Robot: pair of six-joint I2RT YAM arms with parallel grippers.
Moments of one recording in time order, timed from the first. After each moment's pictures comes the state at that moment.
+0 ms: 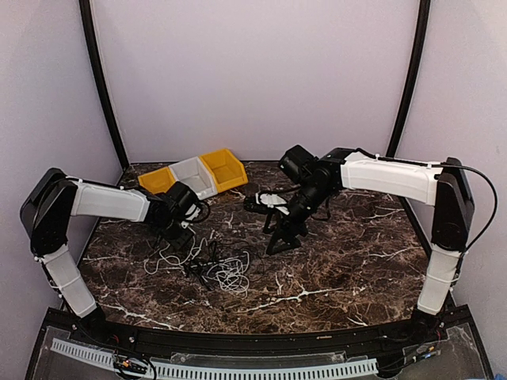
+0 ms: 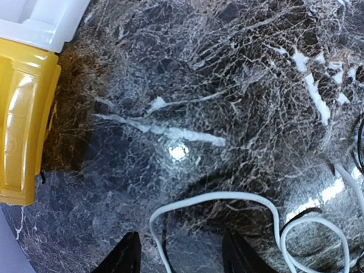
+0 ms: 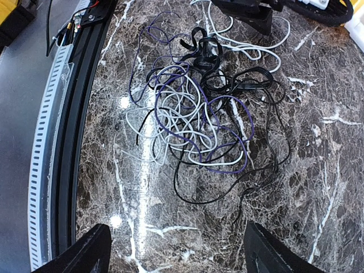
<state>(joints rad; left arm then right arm) -0.59 1.71 0.99 -0.47 -0.33 0.08 0.81 1.86 1.55 -0.89 -0.62 -0.67</state>
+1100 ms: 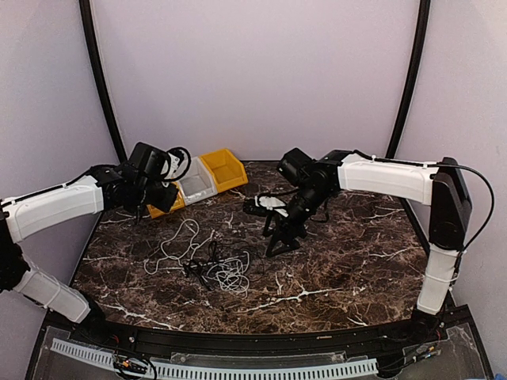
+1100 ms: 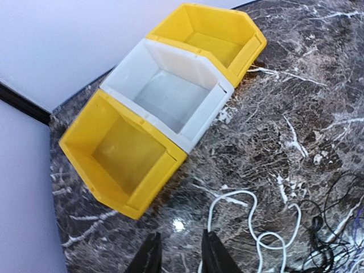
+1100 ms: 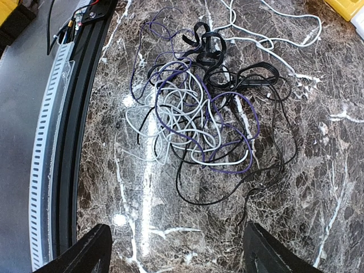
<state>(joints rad) -0.59 1.36 1.06 -0.45 -0.42 0.09 0.81 1.88 1.55 -0.89 -0.63 -0.67</state>
